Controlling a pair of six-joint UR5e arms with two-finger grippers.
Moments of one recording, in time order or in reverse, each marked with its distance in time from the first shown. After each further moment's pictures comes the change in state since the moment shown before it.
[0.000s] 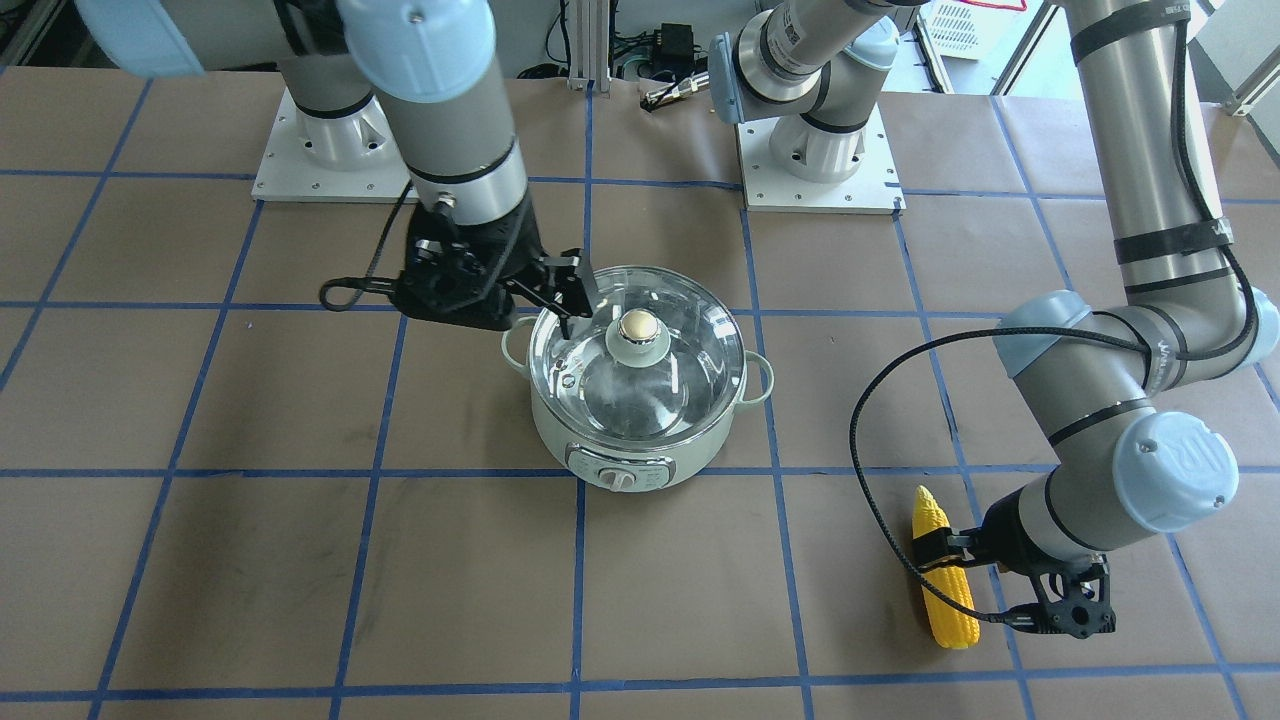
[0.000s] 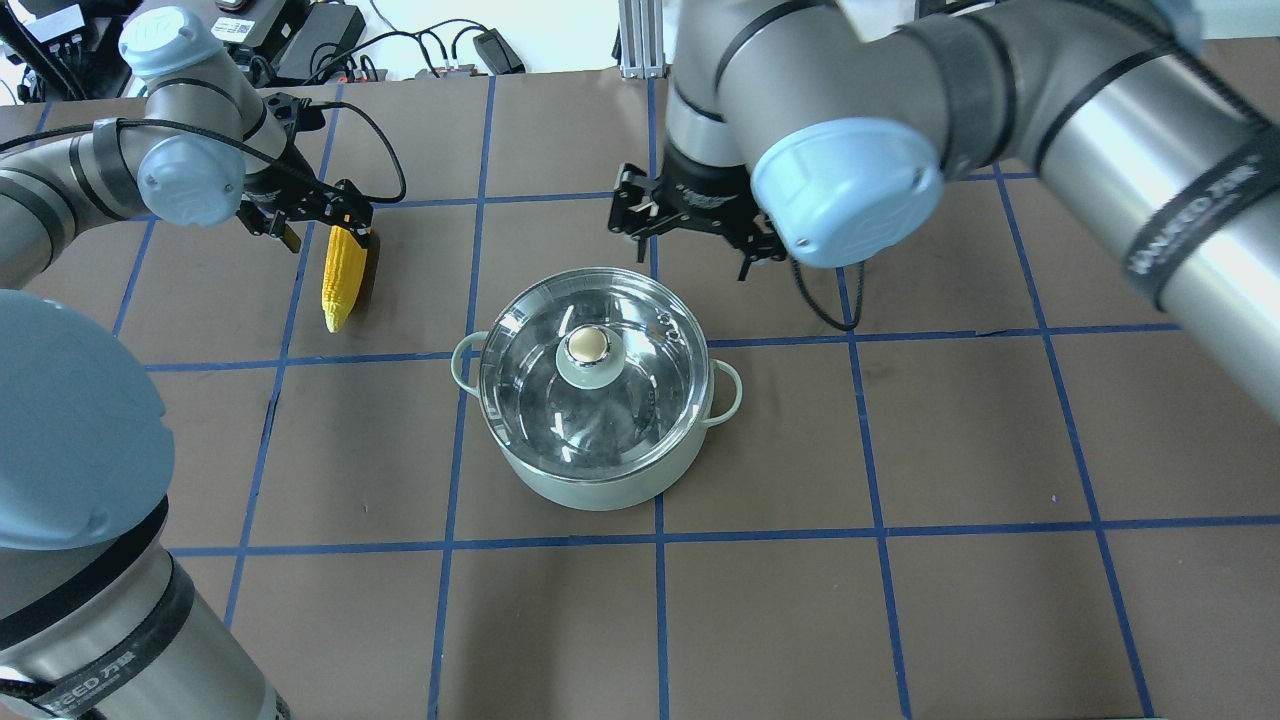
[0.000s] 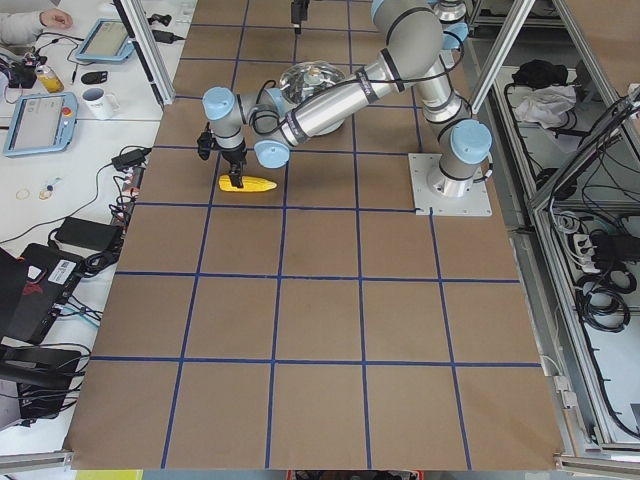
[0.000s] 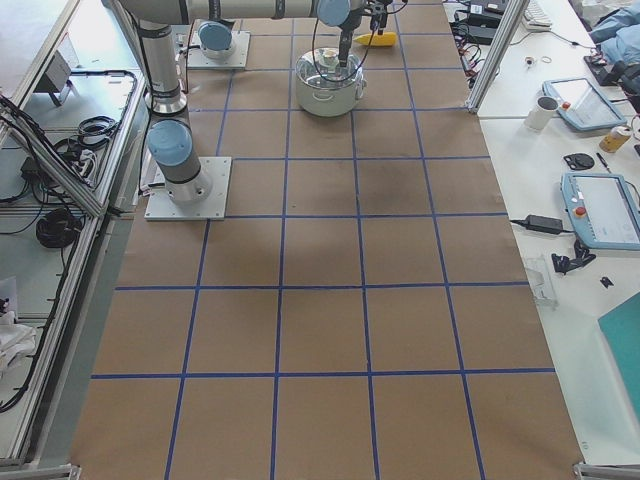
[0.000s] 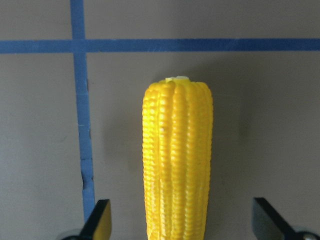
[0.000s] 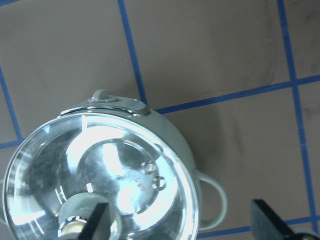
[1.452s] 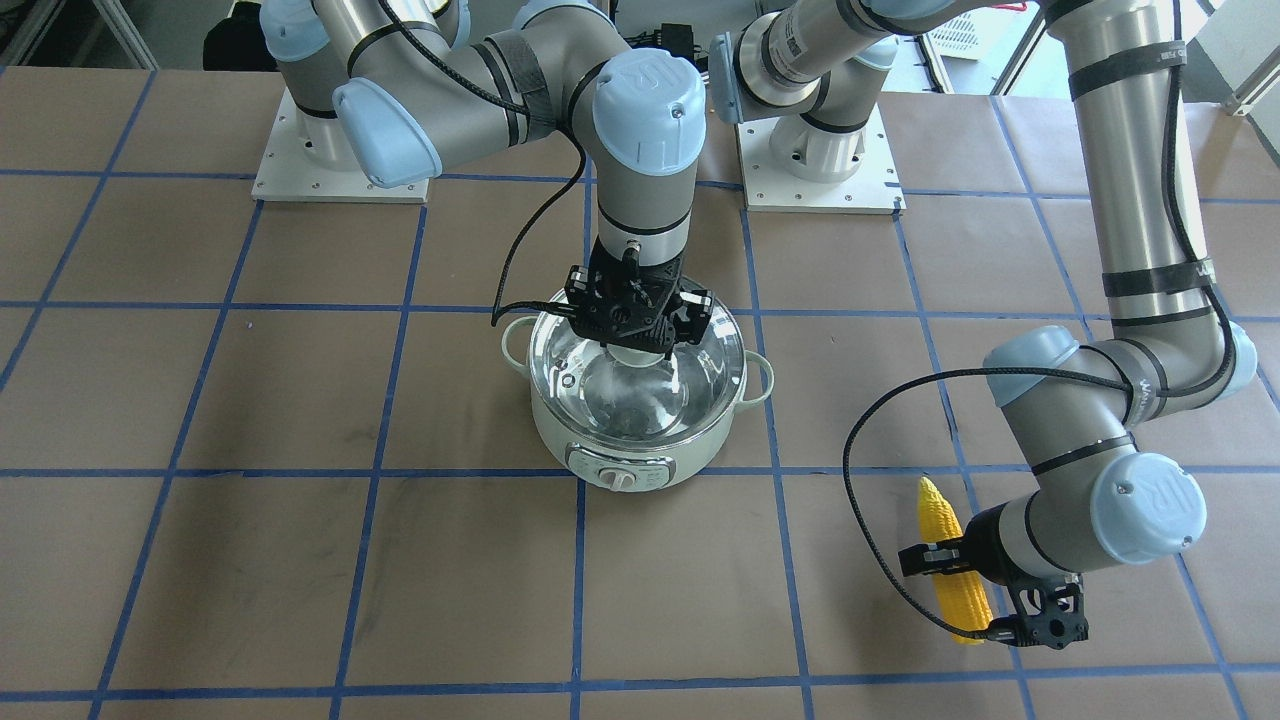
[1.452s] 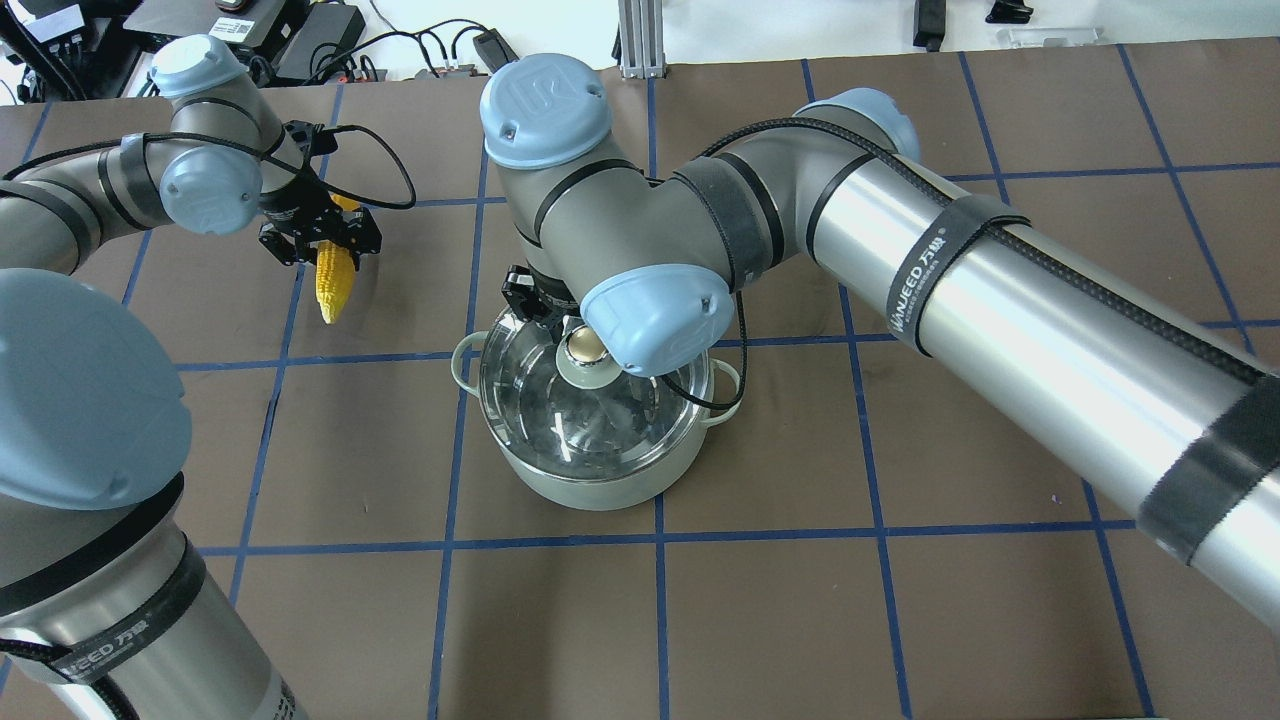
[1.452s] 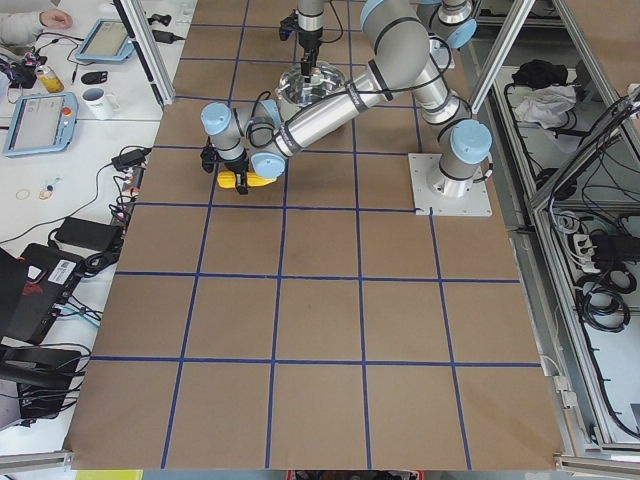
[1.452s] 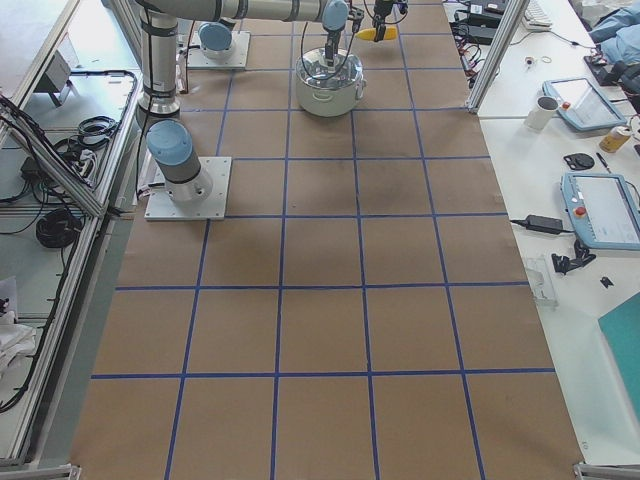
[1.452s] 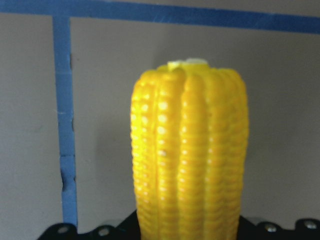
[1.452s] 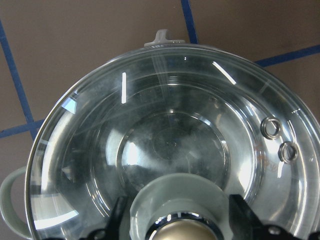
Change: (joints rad) left arm 0.001 -0.058 0.015 -0.034 -0.003 -0.067; right arm 0.206 0.150 0.010 -0.142 -0.061 0.245
